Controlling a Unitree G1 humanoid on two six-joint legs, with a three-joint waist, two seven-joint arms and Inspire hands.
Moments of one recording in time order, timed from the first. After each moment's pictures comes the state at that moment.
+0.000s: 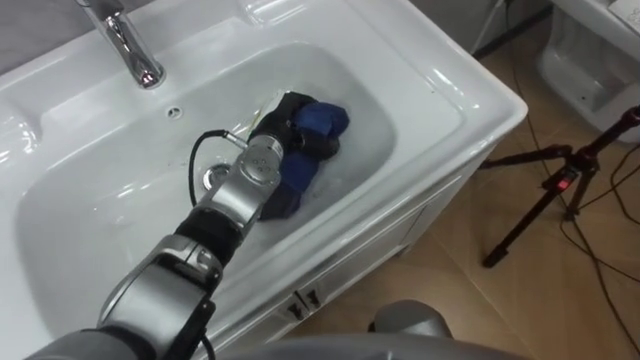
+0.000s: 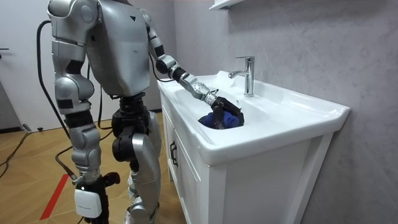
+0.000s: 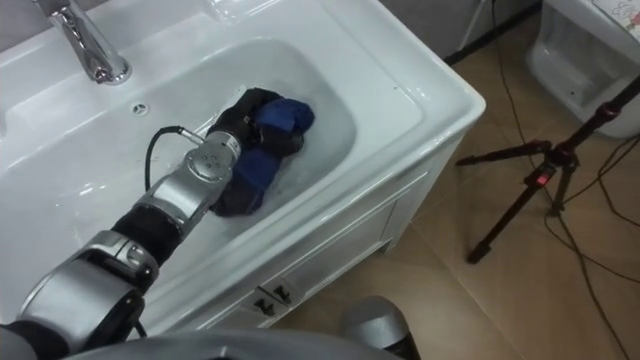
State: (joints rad) left arm -0.44 0.10 -0.42 0.77 0.09 0.17 0.14; right arm 0.15 -0.26 0.18 1.20 0.15 0.21 0.00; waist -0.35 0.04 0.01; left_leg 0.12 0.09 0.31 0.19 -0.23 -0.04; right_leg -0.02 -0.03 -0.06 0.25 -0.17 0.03
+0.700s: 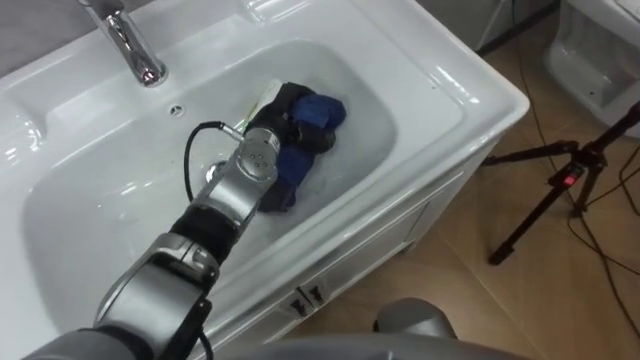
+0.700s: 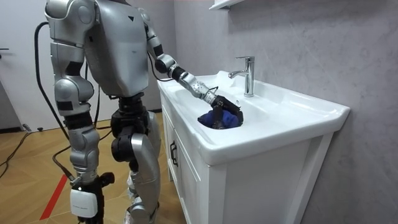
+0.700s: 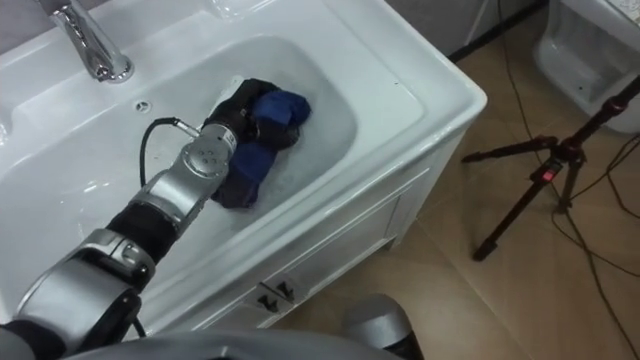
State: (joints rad) left arm -0.43 0.12 -0.41 0.78 0.21 0.19 0.14; right arm 0.14 -0.26 0.17 1.24 0.08 0.25 0.01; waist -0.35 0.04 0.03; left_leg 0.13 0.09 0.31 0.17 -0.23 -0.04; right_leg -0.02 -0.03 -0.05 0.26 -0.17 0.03
